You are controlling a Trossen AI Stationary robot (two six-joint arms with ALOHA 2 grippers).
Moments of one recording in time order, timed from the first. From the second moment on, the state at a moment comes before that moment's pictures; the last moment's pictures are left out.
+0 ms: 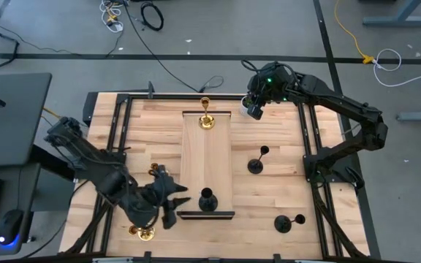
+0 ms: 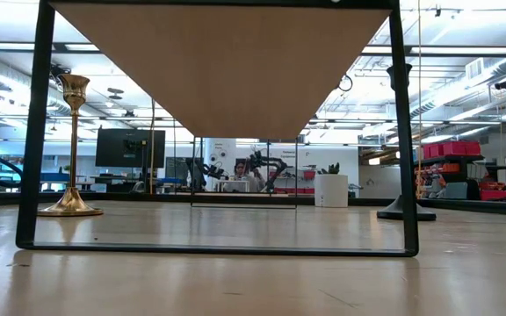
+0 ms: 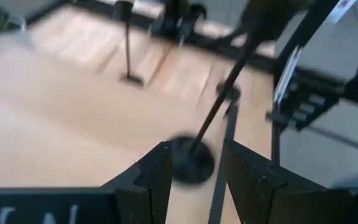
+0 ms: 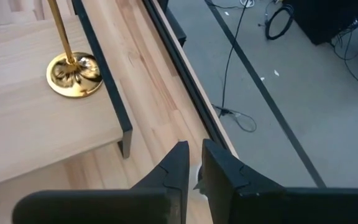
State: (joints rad) left arm -0.71 1.46 1.43 -0.71 -0.73 -0.81; right arm -0.46 1.42 1.52 -0.88 0.14 -0.19
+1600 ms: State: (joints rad) left arm -1.10 1.04 0.60 -0.96 -1.00 -1.53; right arm -0.35 1.42 1.52 -0.77 0.17 0.23
